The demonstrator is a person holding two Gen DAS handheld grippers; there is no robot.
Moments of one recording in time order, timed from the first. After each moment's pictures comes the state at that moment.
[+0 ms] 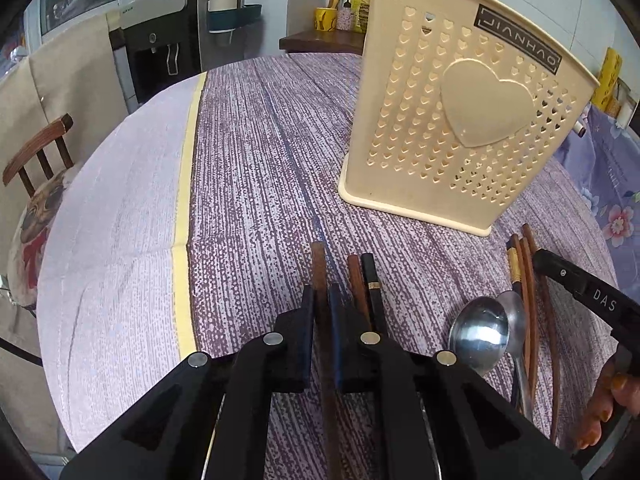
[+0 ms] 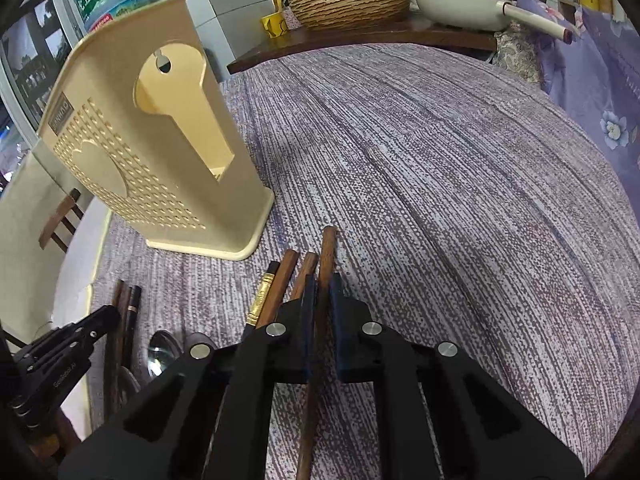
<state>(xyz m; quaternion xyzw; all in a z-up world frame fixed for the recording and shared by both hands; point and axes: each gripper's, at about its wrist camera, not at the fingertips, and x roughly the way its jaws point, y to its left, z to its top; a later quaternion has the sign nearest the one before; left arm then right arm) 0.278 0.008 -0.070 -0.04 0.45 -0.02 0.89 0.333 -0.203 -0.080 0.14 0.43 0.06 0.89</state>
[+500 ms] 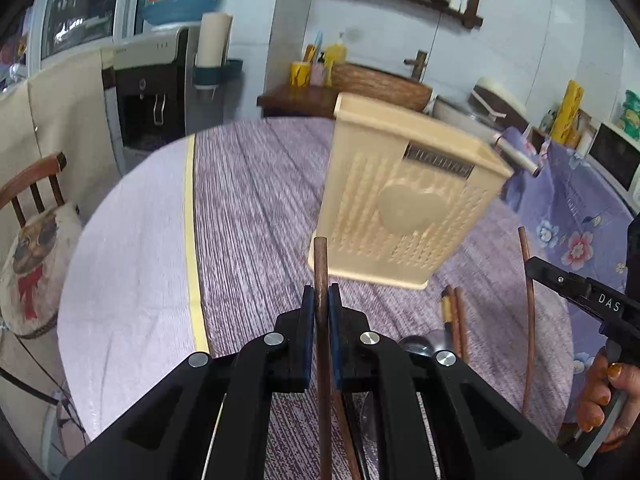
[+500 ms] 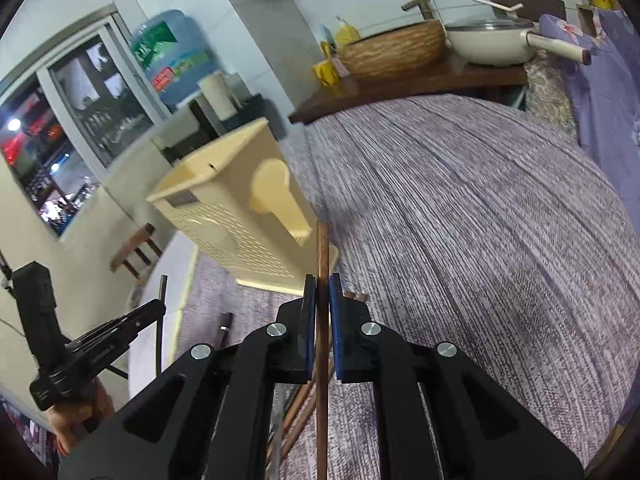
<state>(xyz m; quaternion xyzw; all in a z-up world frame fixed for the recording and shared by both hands) 0.253 0.012 -0.004 -0.06 0.35 -0.07 0.93 0.292 -0.230 -0.011 0.18 0.33 0.17 0.91</state>
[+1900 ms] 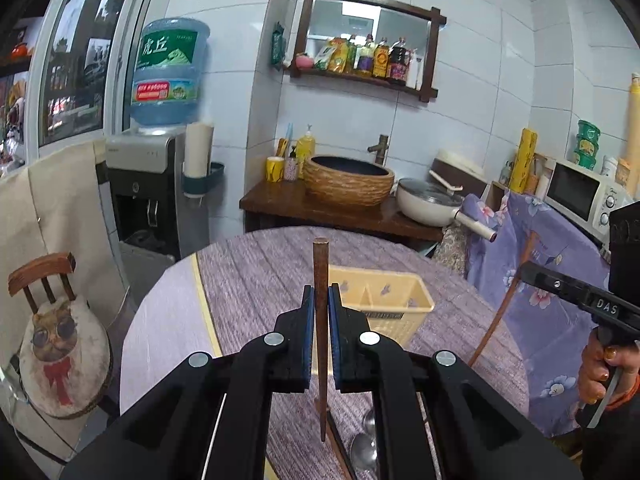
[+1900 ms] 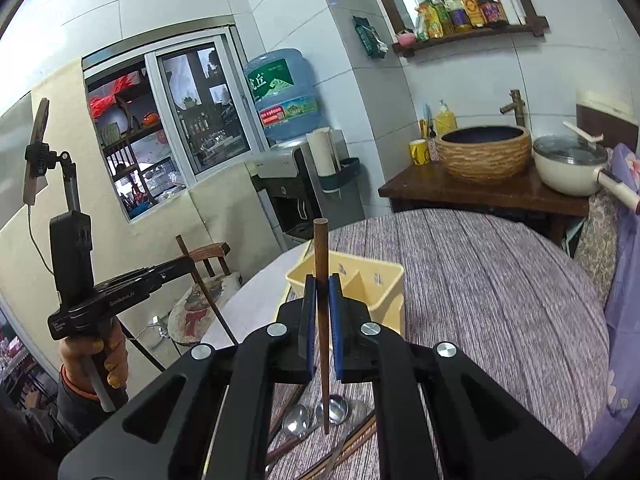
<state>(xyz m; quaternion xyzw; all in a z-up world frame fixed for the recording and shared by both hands) 0.219 0.040 0.121 -0.05 0.22 -0.12 0.97 0.256 -0.206 0.127 0.09 0.21 0.29 0.93</state>
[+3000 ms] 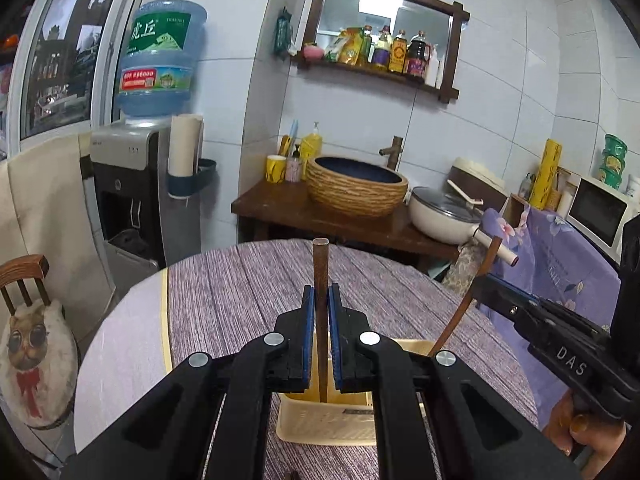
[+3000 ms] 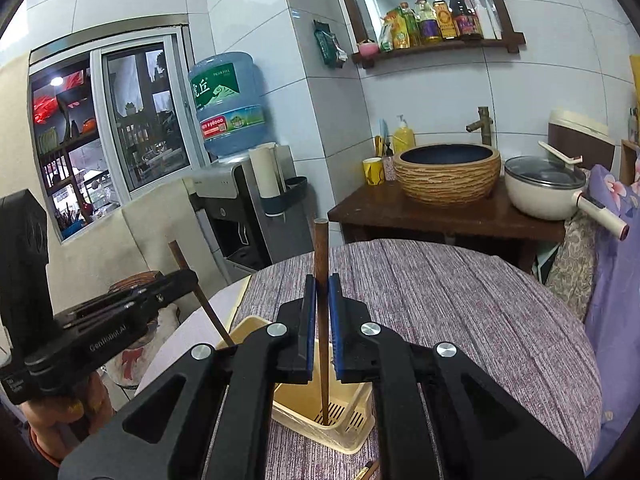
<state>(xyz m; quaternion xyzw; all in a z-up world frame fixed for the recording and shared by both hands) 0.319 -0.005 0.104 -0.07 0.23 -0.10 0.97 0.359 -0.164 0.106 0.08 0.21 0.18 0.96</state>
